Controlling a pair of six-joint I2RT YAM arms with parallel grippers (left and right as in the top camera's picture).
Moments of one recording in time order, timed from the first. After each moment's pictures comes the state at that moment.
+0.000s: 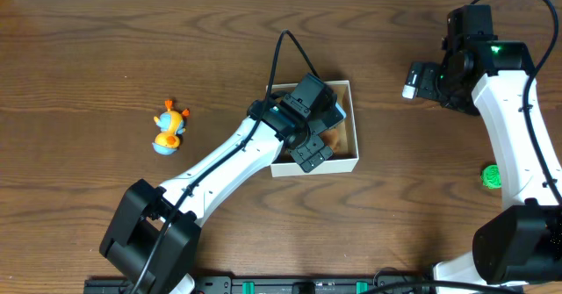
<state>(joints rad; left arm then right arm) -0.70 1.75 1.30 -0.75 0.04 0.27 0.02 1.70 1.55 -1.13 0.05 0.33</state>
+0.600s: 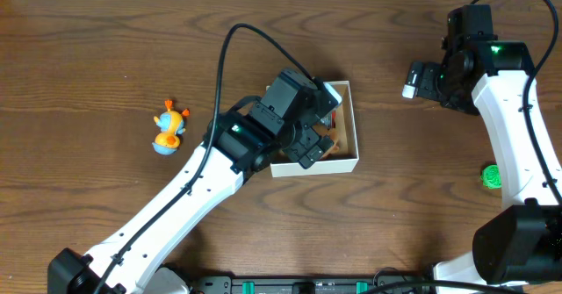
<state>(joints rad) -0.70 1.47 1.30 -0.75 0.04 0.17 0.02 1.70 1.55 -1.13 0.05 0.33</state>
